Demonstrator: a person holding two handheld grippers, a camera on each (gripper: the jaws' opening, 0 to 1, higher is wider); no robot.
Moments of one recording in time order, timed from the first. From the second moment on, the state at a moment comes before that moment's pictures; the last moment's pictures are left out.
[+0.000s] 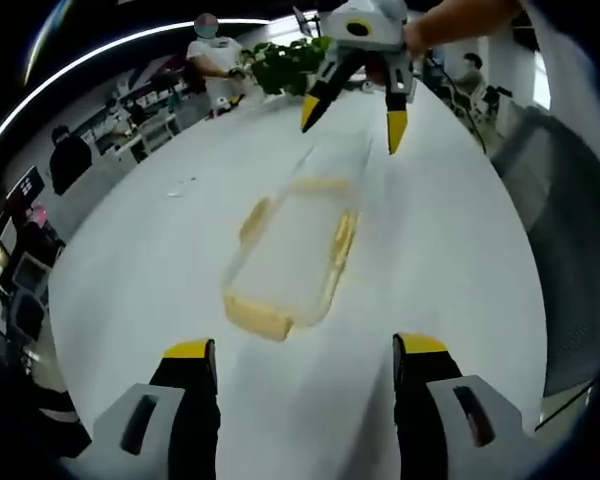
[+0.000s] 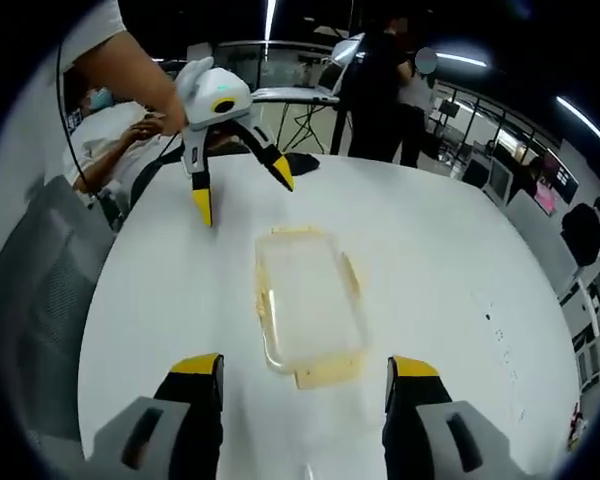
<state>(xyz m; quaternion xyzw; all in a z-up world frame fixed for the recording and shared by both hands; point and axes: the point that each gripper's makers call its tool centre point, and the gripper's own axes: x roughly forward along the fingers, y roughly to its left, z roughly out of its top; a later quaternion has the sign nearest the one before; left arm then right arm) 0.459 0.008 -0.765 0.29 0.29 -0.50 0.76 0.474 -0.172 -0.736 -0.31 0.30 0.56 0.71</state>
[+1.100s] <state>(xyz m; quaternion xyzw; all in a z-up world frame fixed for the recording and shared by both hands) 0.499 0.014 -0.782 0.39 0.28 -0.55 0.69 0.495 -0.167 -0.763 -0.36 0.32 0.58 0.66</state>
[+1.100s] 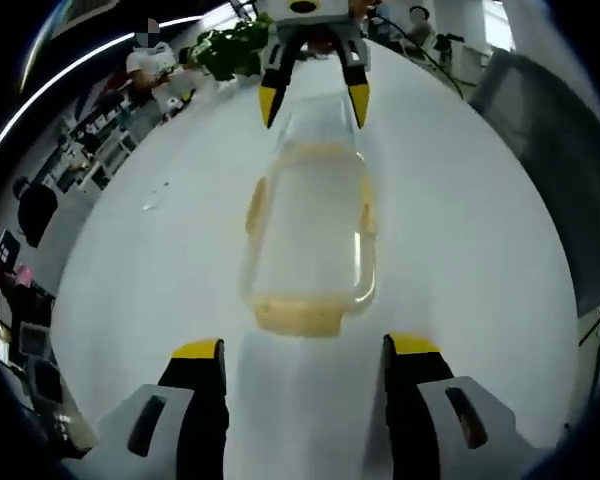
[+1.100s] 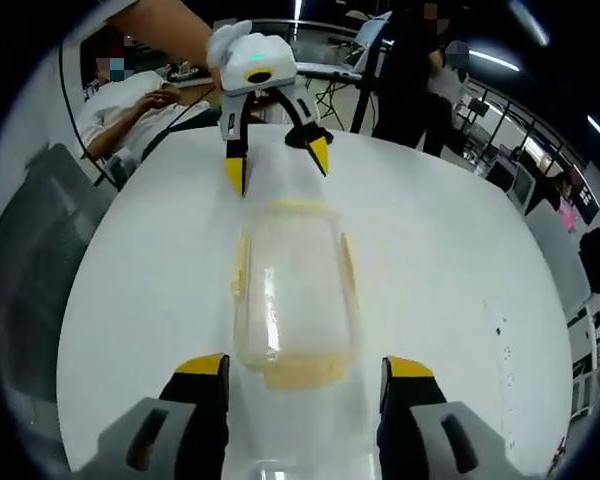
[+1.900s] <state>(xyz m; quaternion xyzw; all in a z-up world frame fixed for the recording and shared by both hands) 0.513 0.008 -0.792 0.41 0.29 -0.58 0.65 0.498 -0.167 -0.797 -0.41 0.35 0.59 0.61</state>
